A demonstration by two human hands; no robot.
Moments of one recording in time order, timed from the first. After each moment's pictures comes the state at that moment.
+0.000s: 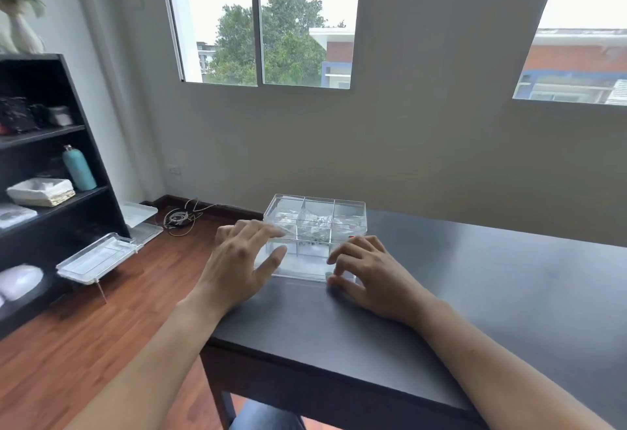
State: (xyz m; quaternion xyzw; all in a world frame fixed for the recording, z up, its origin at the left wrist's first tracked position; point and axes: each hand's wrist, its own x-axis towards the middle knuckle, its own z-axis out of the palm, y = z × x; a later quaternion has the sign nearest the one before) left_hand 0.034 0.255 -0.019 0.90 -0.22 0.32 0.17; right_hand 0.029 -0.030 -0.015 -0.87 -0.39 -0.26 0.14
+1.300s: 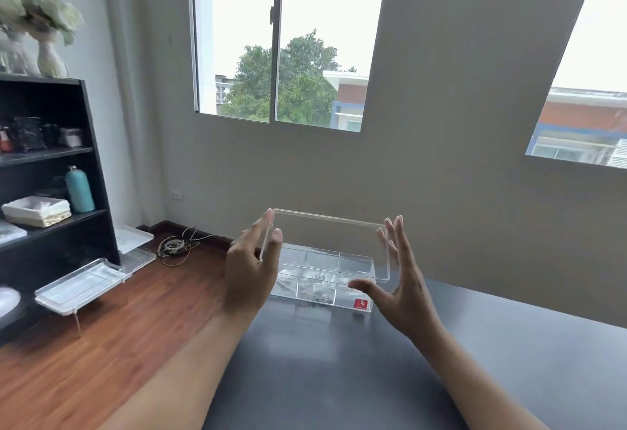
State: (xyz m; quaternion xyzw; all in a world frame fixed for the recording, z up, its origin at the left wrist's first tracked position) left_hand 0.110 0.213 0.024 0.76 -0.06 0.43 0.49; right_hand 0.112 -0.049 0.011 -0.80 -0.27 -0.27 0.46
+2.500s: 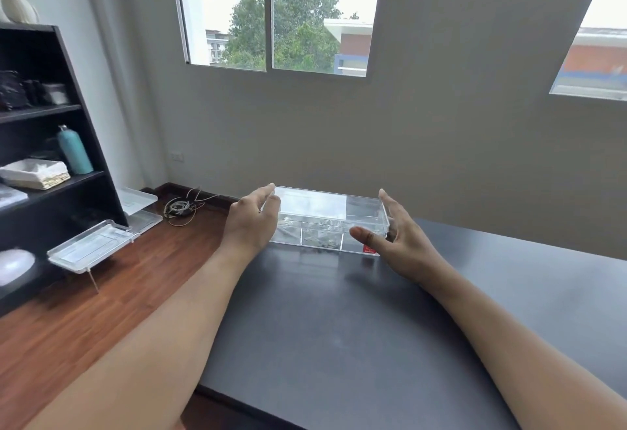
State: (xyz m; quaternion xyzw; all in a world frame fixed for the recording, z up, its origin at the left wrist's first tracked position) left_hand 0.127 0.222 0.005 0.85 0.03 0.20 0.48; right_hand 0.130 -0.055 -0.019 -0.86 -0.16 -0.08 0.48
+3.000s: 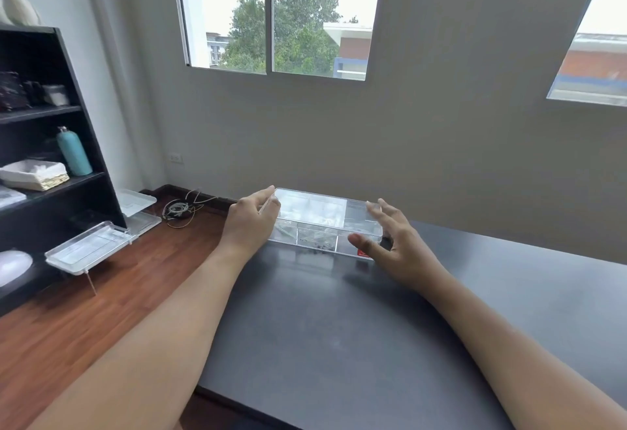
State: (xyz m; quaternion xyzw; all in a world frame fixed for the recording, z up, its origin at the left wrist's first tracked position) left_hand 0.134 0.229 0.002 0.87 0.02 0.20 0.46; right_hand 0.113 -0.052 -0.011 -0.91 -0.17 -0.09 0.37
